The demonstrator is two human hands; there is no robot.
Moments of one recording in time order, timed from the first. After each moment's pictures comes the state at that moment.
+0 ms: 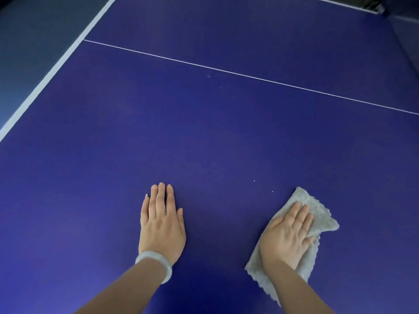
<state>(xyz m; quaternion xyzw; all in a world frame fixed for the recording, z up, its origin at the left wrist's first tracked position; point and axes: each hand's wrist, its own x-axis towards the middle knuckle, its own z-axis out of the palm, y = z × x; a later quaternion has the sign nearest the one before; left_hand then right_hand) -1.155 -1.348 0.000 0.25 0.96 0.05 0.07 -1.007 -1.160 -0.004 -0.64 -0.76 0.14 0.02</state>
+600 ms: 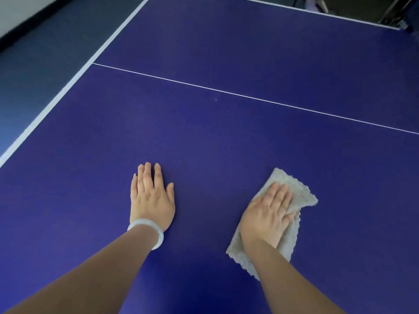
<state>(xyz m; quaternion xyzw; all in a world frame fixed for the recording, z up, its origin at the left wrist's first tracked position) -1.284 -1.287 -0.008 0.18 0.98 0.07 0.03 -1.139 -1.113 -0.013 -0.57 -0.82 0.11 0.03</state>
